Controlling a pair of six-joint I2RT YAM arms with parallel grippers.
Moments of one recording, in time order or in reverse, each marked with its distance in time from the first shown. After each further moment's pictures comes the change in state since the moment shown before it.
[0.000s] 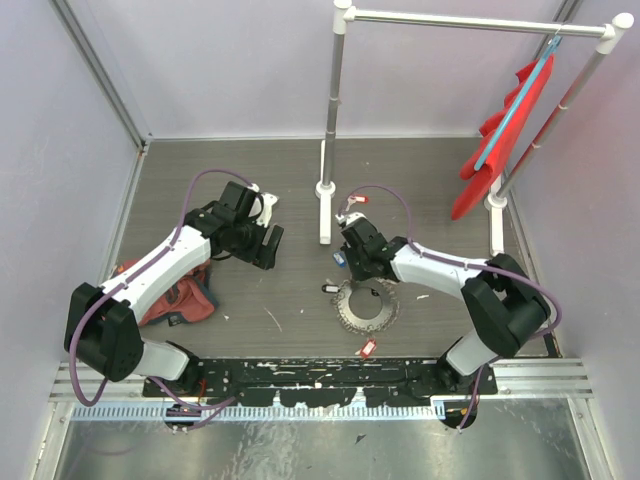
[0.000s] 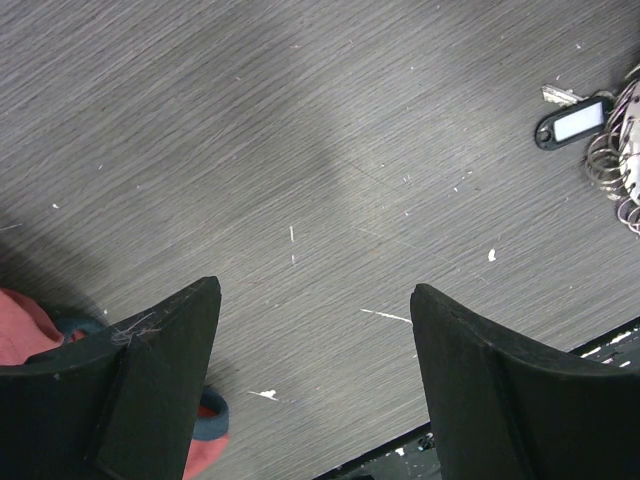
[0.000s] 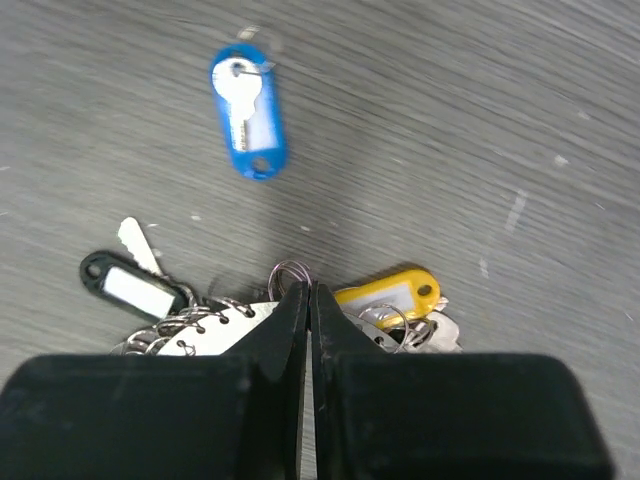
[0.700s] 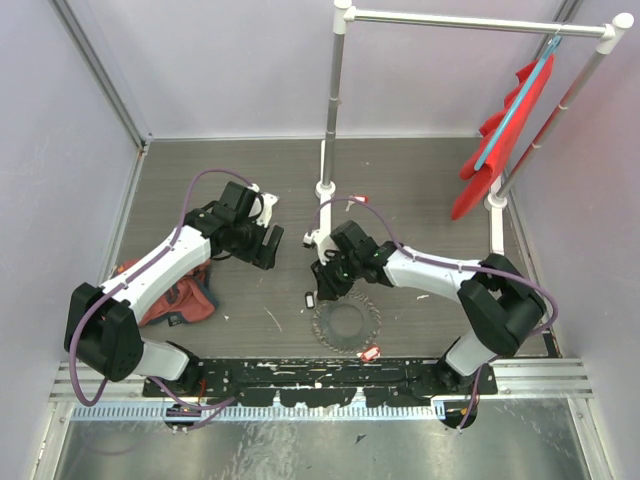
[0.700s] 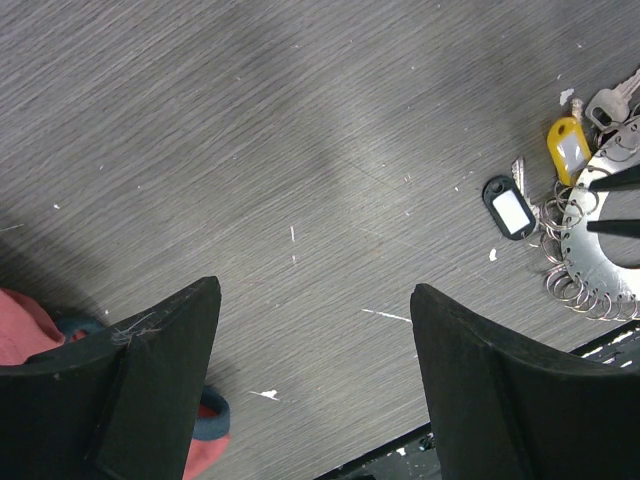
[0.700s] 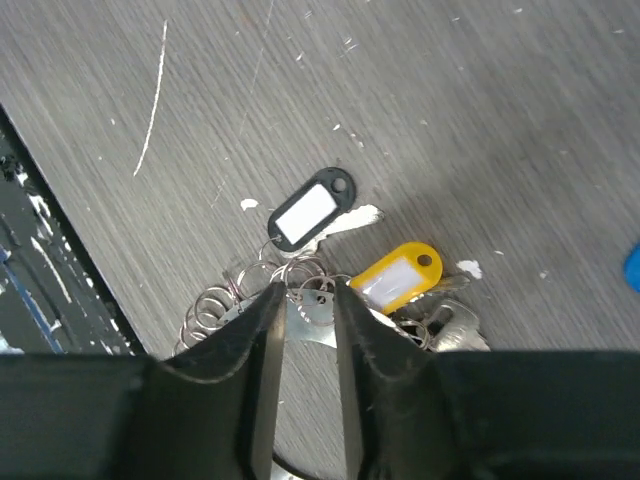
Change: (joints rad) left arm 0.000 0.000 0.000 0.000 -0.001 0.004; right arm 0.067 0.034 0.017 0.106 -0.605 -0.260
